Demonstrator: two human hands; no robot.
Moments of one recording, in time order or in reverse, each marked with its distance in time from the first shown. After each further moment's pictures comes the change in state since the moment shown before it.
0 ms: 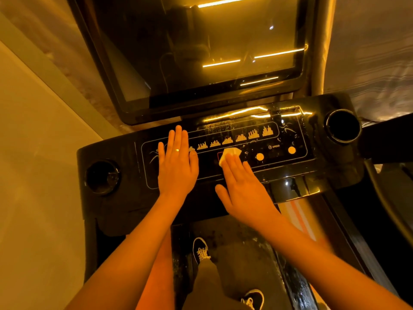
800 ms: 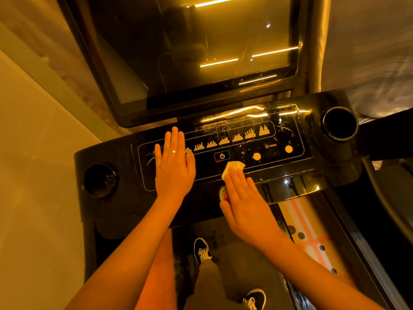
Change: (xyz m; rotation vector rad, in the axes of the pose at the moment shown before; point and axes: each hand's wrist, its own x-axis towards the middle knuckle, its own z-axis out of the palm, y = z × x) left_hand 0.000 0.002 -0.002 -0.024 0.001 -0.002; right_hand -0.038 -0.002 0.021 0.028 0.029 0.048
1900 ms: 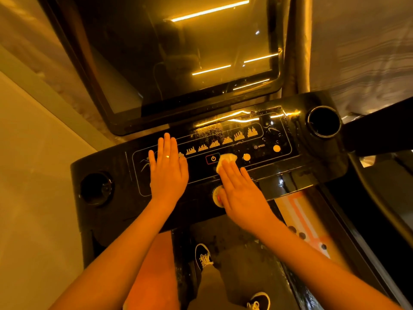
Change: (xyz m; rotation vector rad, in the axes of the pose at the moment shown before) left_hand 0.001 -0.001 -0.003 0.031 -0.046 0.016; right_hand 0.016 0.014 -0.012 -0.023 0.020 -0.022
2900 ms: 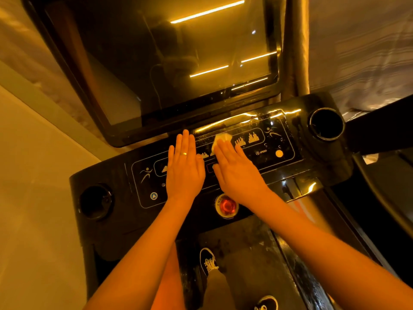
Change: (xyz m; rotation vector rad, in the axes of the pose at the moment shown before) left_hand 0.027 0.038 0.010 -0.002 0.009 0.104; right_hand 0.071 0.012 -0.023 0.010 0.071 0.006
